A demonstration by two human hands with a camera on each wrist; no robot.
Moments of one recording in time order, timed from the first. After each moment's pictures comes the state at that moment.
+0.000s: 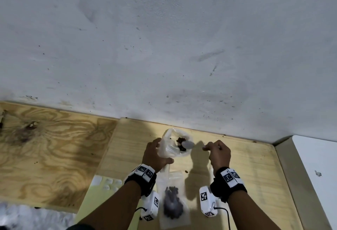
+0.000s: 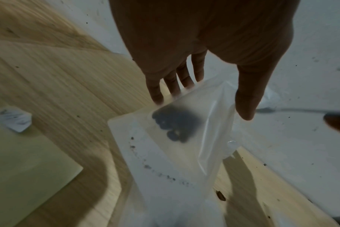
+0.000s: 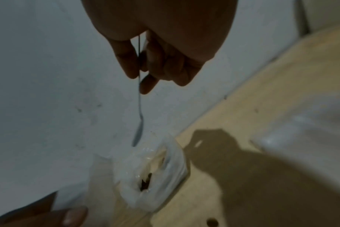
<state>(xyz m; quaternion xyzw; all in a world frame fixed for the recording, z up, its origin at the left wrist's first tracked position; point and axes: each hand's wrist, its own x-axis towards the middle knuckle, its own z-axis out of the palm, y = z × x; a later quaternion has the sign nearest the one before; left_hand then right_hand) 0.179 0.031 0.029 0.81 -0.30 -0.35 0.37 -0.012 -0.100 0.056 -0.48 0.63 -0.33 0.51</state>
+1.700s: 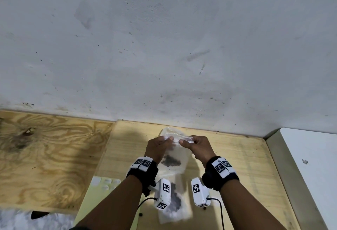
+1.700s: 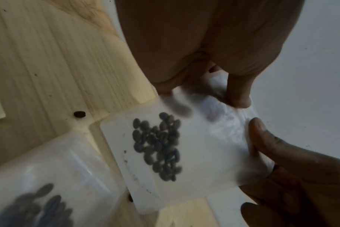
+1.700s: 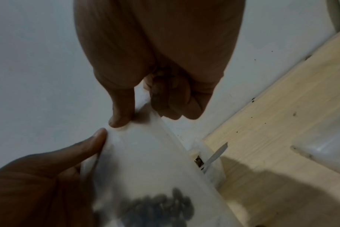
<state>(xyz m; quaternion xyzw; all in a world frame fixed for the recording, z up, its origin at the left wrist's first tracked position) 0.157 0.025 0.079 0.68 -0.21 -0.44 0.55 0.010 -0.073 0.097 -0.59 0.48 -0.21 0.61</state>
